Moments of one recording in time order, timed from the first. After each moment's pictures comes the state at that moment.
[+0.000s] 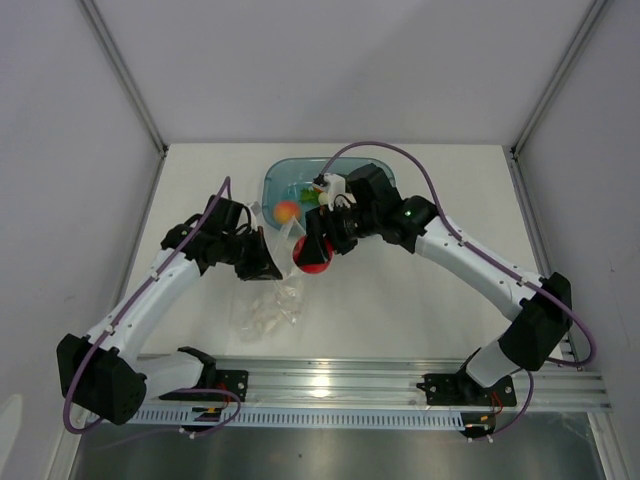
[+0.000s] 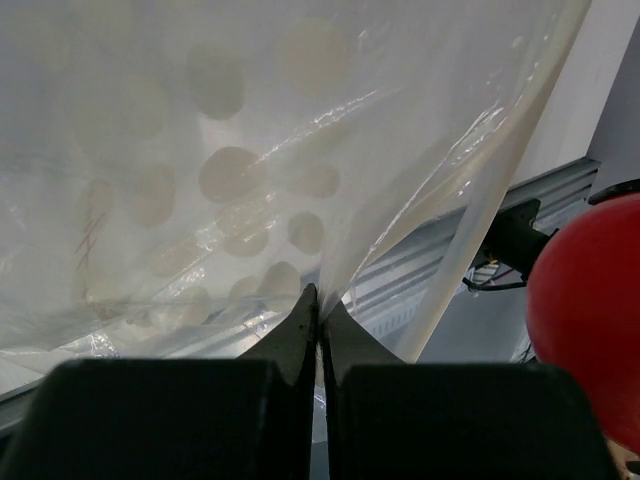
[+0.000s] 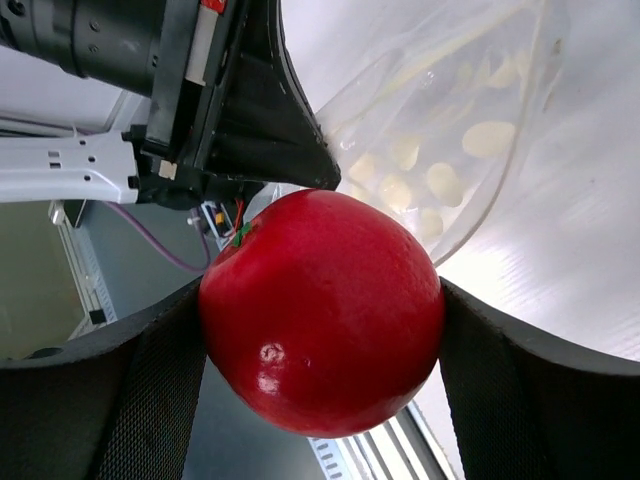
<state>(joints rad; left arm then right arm) -0.37 1.16 1.02 -0.88 0.41 -0.59 0.77 1.55 1.48 -0.59 -0.54 0.35</state>
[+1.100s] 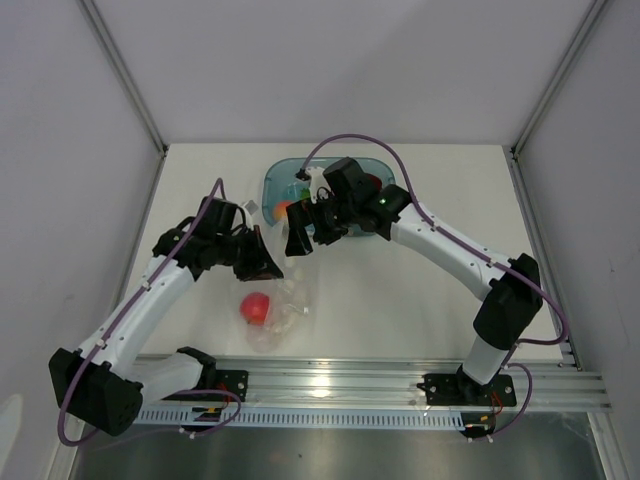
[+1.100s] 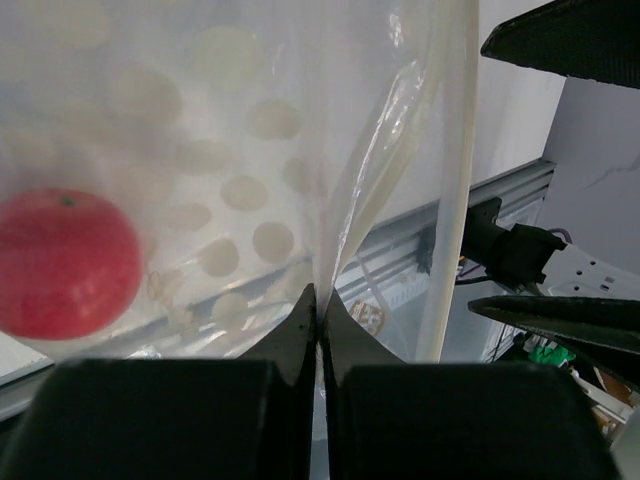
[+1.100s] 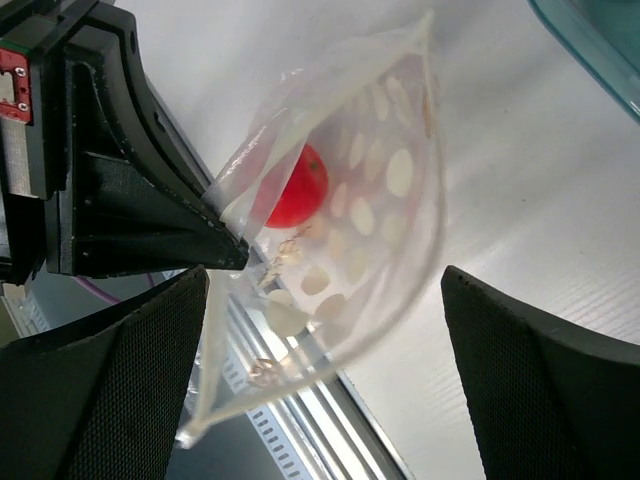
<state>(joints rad) -0.37 1.11 1.03 -0.88 0.45 -0.66 0.82 1.72 1.64 -0.65 -0.40 0.31</state>
